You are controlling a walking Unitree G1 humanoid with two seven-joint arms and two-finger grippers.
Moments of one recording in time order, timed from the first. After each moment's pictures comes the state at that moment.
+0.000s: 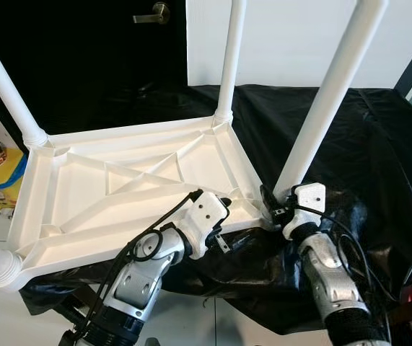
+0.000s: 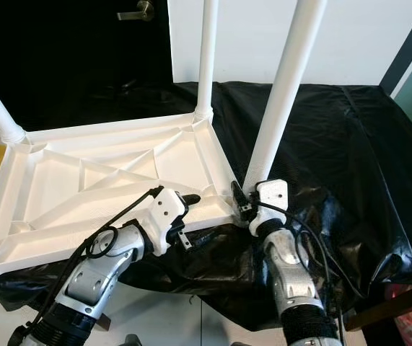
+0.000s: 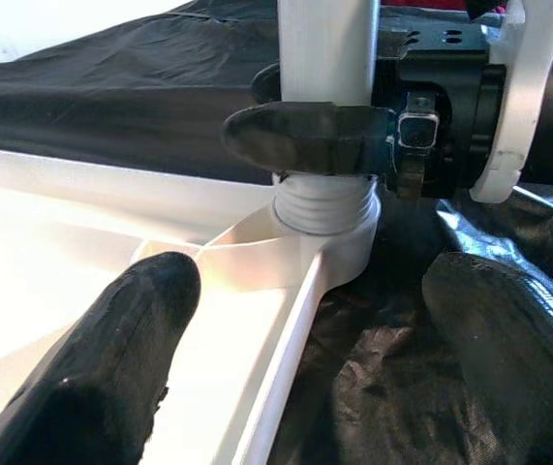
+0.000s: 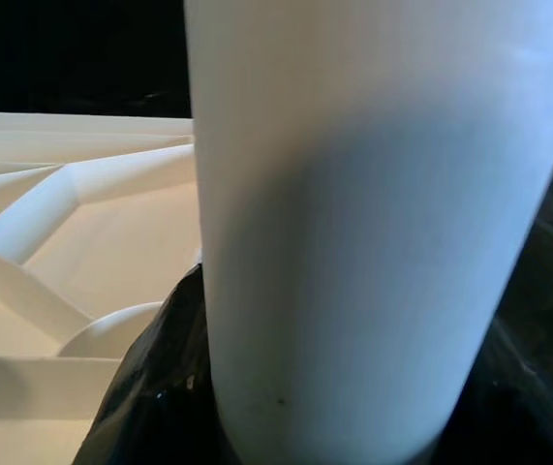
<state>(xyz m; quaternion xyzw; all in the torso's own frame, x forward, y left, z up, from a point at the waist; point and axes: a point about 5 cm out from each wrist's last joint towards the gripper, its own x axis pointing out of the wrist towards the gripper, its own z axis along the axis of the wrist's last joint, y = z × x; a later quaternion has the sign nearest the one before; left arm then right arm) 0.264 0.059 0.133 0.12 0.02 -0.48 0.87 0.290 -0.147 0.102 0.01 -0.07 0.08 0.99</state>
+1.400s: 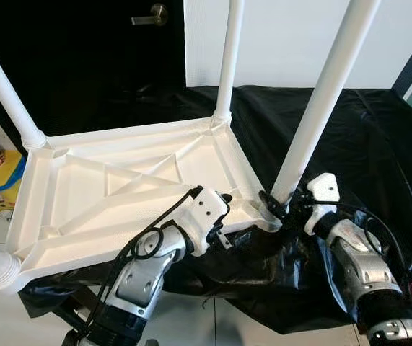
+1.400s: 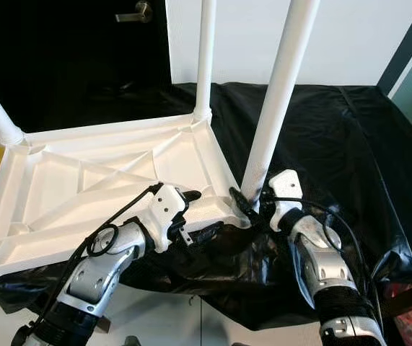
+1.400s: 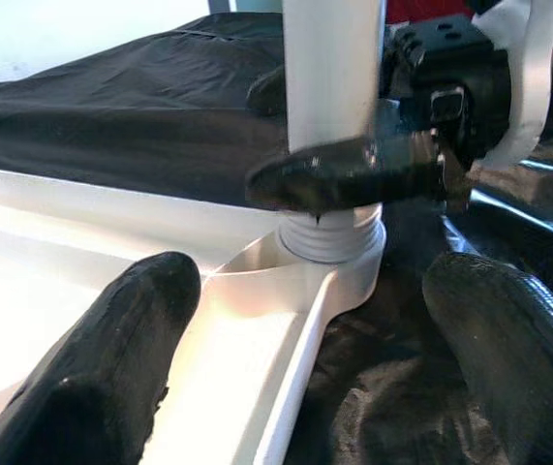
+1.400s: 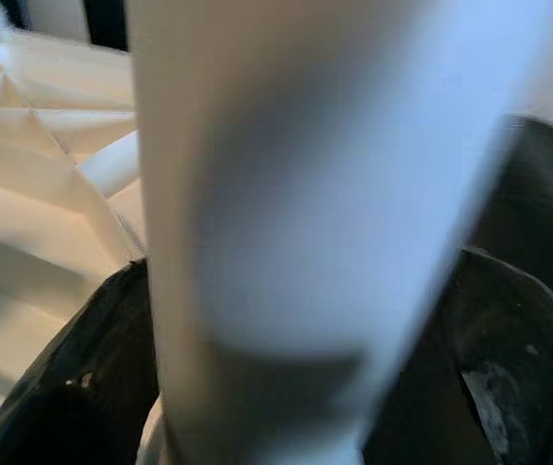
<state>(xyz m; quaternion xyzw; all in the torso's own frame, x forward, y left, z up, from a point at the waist) 0.266 0.055 0.139 0.11 0.00 -0.48 0.87 0.307 -0.175 0.115 -0.07 -0.04 0.29 0.95</state>
